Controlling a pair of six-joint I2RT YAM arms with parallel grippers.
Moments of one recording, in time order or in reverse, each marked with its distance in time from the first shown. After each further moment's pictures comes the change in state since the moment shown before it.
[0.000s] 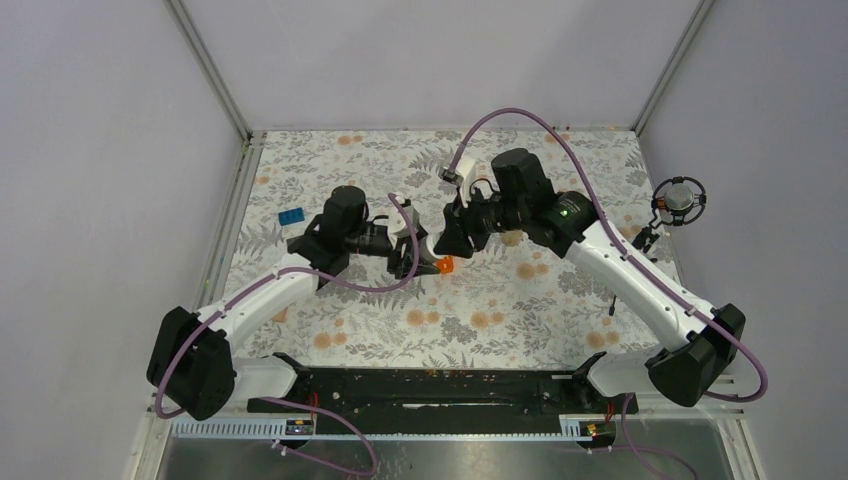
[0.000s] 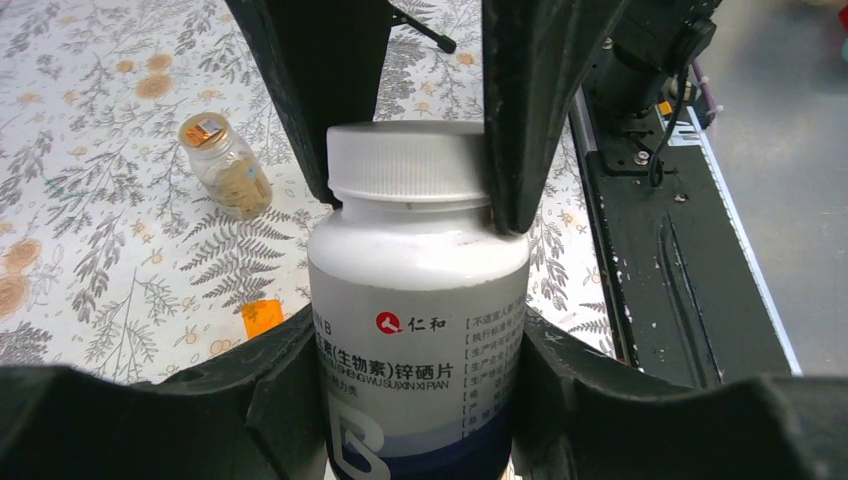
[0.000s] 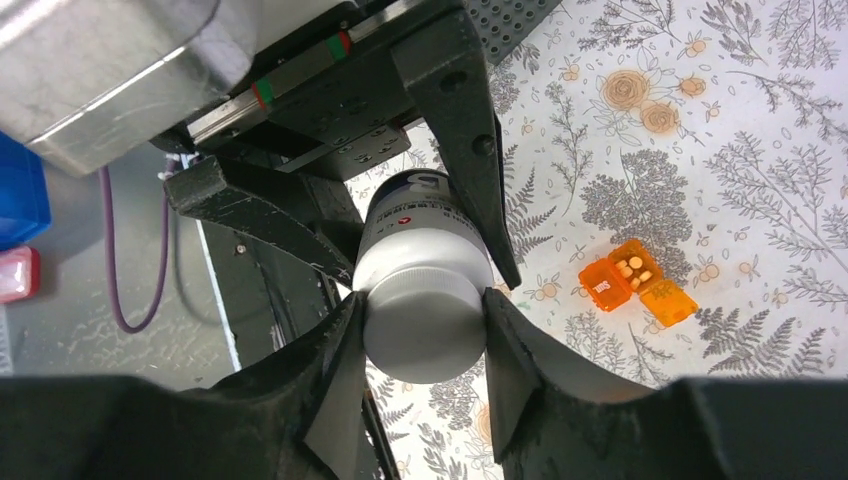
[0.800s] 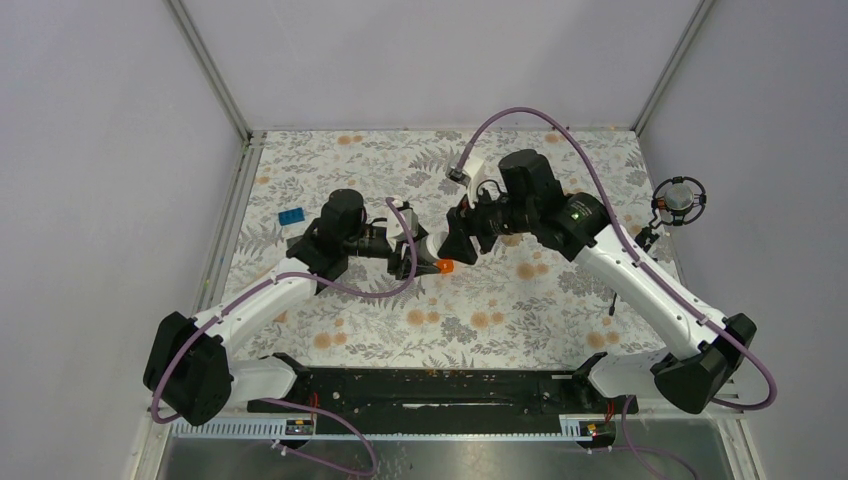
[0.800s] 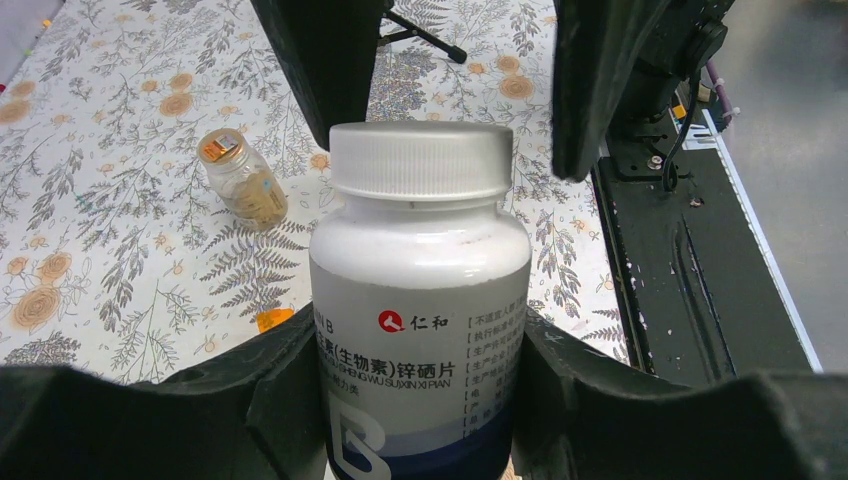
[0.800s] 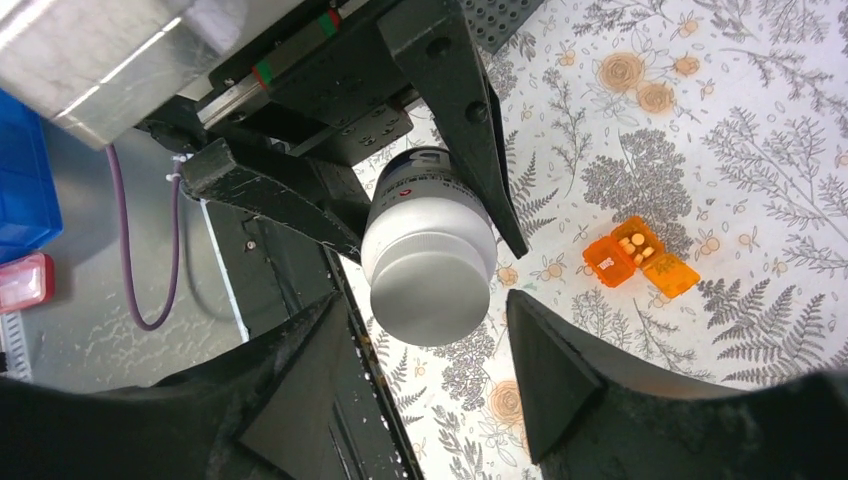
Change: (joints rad) left arm -0.005 -0.035 -0.032 0.054 -0.037 -0.005; right arm 0.004 -0.048 0.011 -0.047 0.032 0.054
